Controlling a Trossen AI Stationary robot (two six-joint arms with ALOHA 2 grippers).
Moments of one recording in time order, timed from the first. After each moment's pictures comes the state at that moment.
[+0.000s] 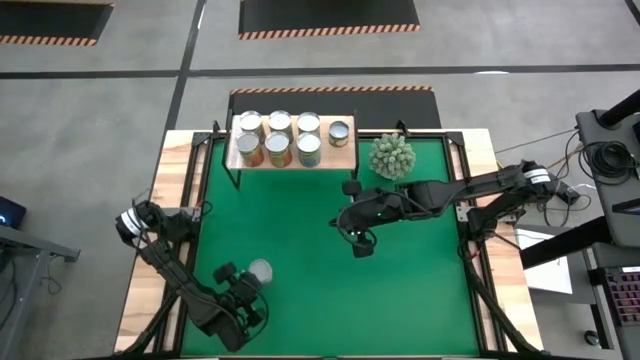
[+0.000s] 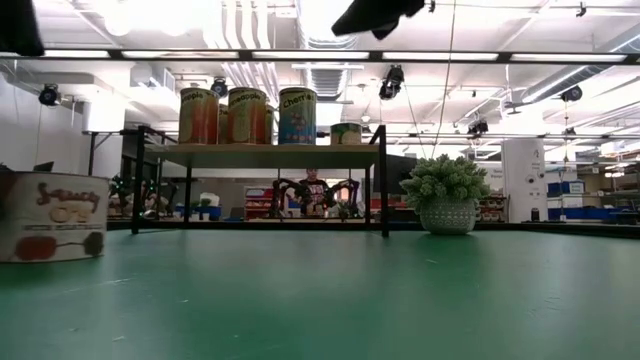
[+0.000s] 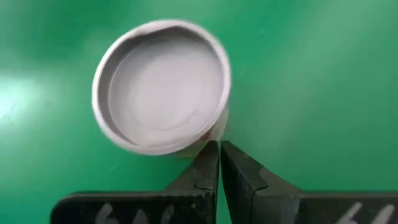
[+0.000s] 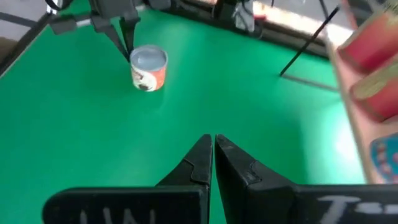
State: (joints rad) left arm -0.92 1.84 1.10 -0.92 -0.57 -1.60; right arm 0.13 1.50 1.28 -0.38 0.07 -0.18
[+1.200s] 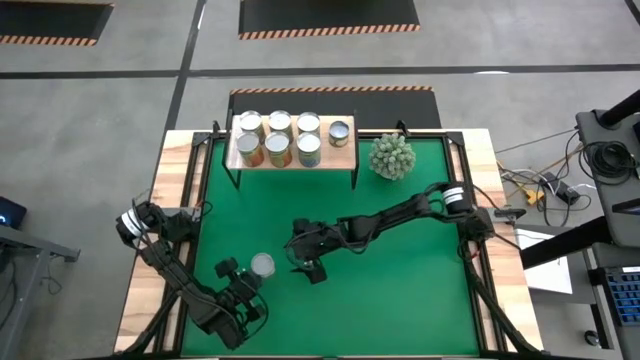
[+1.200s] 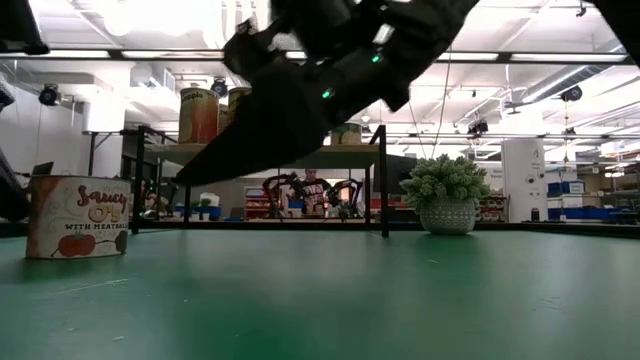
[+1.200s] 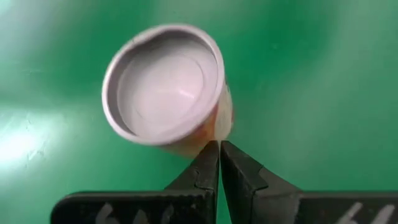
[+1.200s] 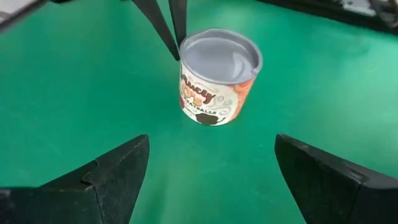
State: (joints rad) left arm -0.93 1.84 1.06 -0.94 -0.67 -1.51; right arm 0.13 2.13 1.38 0.22 -0.13 -0.18
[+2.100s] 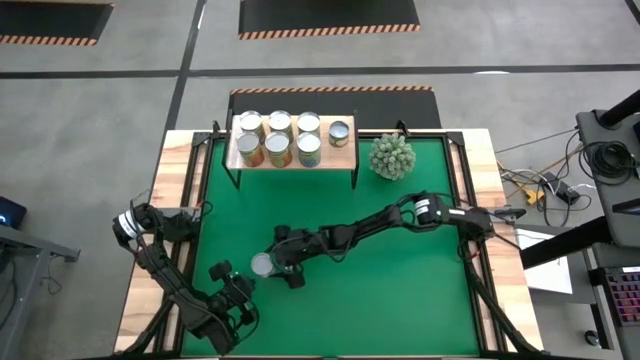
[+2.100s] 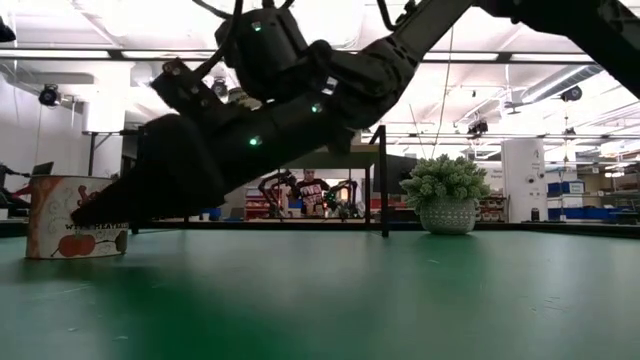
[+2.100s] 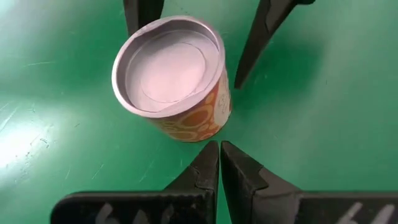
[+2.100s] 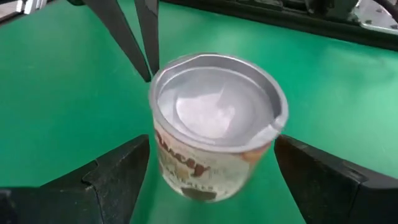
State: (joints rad) left arm -0.99 1.84 1.06 -0.97 -0.70 -1.61; right arm 0.13 2.41 1.64 0.37 -0.13 -0.16
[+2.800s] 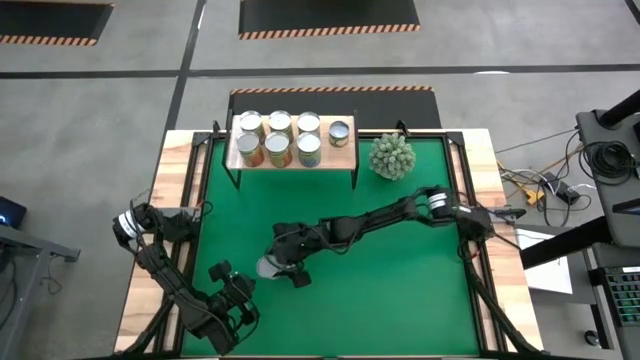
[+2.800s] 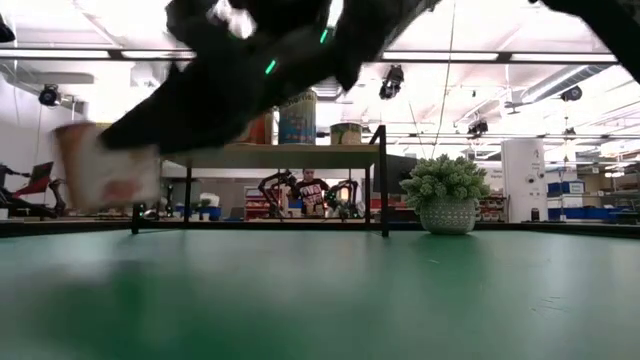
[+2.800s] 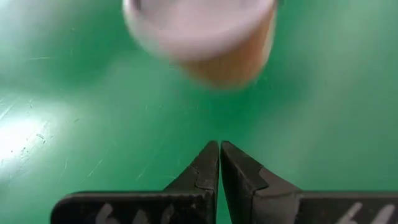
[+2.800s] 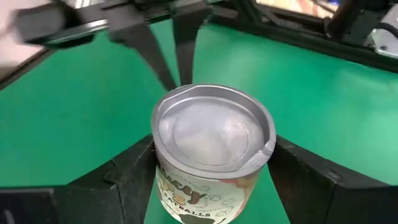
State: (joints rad) left arm -0.99 1.84 1.06 -0.97 -0.70 -1.64; right arm 0.13 2.27 1.69 0.08 -0.22 -0.19
